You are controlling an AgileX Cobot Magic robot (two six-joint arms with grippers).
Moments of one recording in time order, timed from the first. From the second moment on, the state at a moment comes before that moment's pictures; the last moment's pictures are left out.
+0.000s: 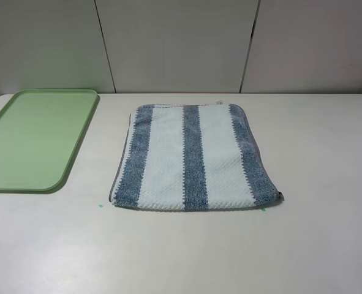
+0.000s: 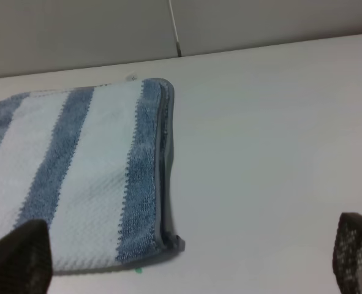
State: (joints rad) left arm 0.01 -0.01 -0.50 0.01 1.06 0.02; right arm 0.14 0.00 -0.50 0.07 1.01 0.12
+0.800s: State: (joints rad) left arm -0.18 0.27 -0.50 0.01 1.06 0.16; right arm 0.17 0.23 -0.58 0.12 0.98 -0.14
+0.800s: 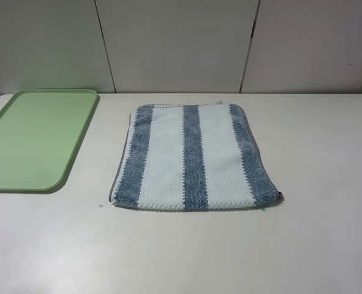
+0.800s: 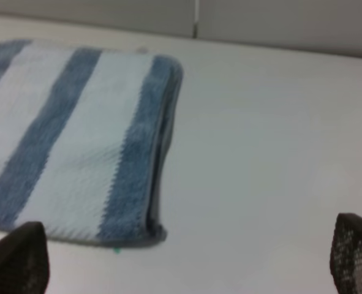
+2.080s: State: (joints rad) left arm -0.87 0.82 -0.61 0.52 1.02 0.19; right arm 0.90 0.85 -0.58 -0.33 0.91 -0.22
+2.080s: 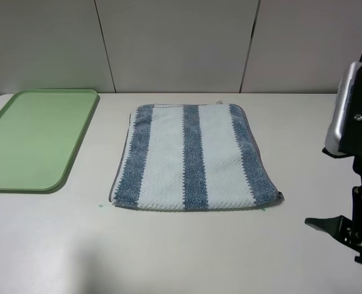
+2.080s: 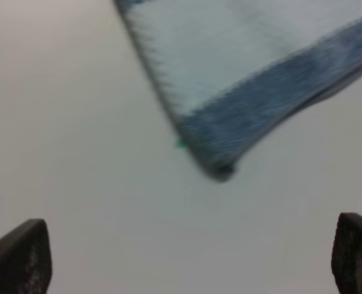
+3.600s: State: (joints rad) left arm -0.88 0.84 -0.61 0.55 0.84 0.31; right arm 0.71 1.60 -0.58 -0.66 0.39 -0.31
